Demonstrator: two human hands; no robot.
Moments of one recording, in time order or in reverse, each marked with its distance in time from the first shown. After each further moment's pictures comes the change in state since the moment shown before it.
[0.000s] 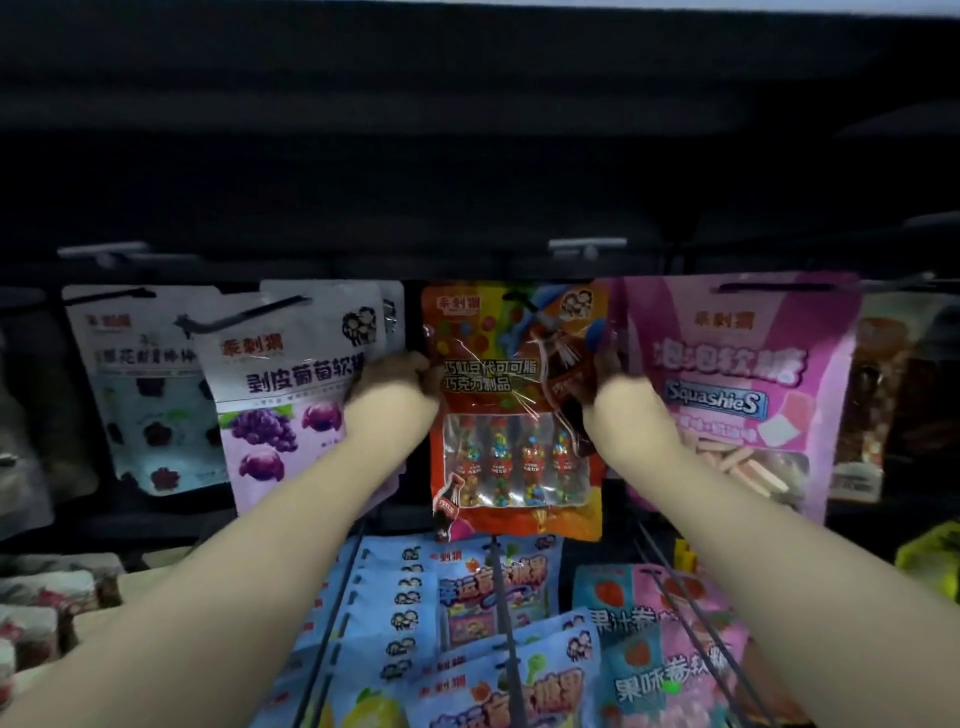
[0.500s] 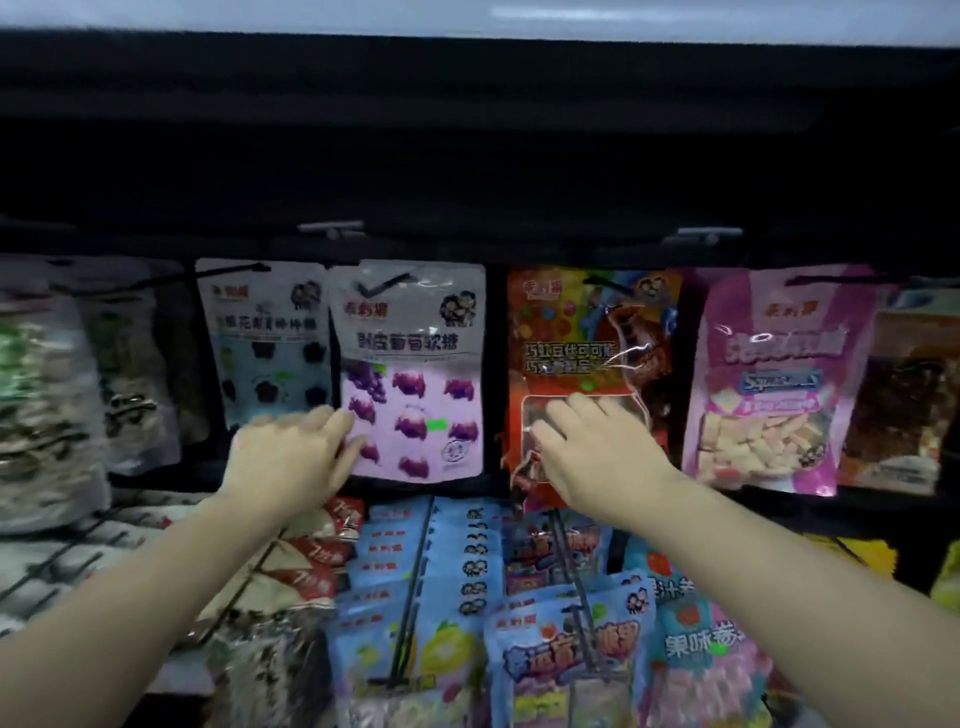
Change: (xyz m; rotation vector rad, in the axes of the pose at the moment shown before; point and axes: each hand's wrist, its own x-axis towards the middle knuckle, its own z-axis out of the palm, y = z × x) left_hand -0.098 -0.159 -0.079 0.504 0.224 0.452; right_hand -0.084 -0.063 0.011 -0.436 0.146 -0.890
